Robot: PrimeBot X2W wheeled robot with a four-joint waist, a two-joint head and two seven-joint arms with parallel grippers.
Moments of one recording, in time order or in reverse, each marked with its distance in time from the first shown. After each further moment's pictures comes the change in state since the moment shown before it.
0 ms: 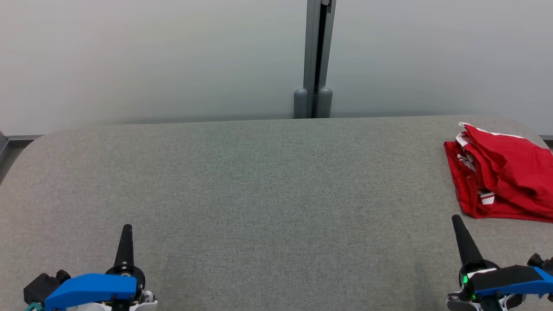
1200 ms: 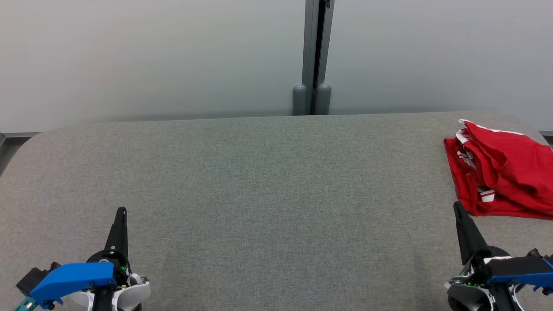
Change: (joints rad) left arm -0.039 -0.006 0.040 -0.039 -0.280 -0.002 0.077; right arm -0.046 -0.002 -0.007 0.007 0.301 0.000 0.044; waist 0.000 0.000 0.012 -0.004
